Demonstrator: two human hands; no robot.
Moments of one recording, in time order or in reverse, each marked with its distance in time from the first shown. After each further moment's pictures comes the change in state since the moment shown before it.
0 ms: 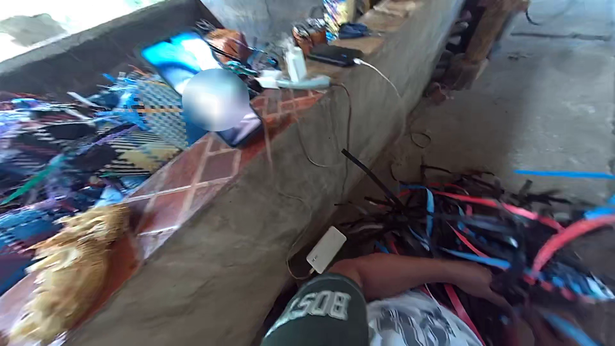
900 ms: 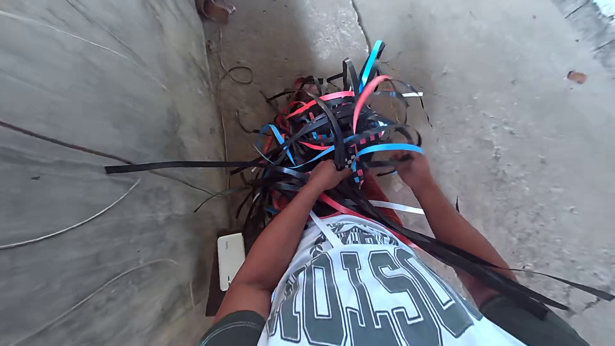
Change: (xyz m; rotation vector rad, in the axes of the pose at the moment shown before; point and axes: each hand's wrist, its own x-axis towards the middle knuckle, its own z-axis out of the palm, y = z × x) left_hand 0.012 -0.009 -0.001 0.091 -0.010 -0.330; right_hand -0.004 0.049 -0.027 1.105 0.557 0.723
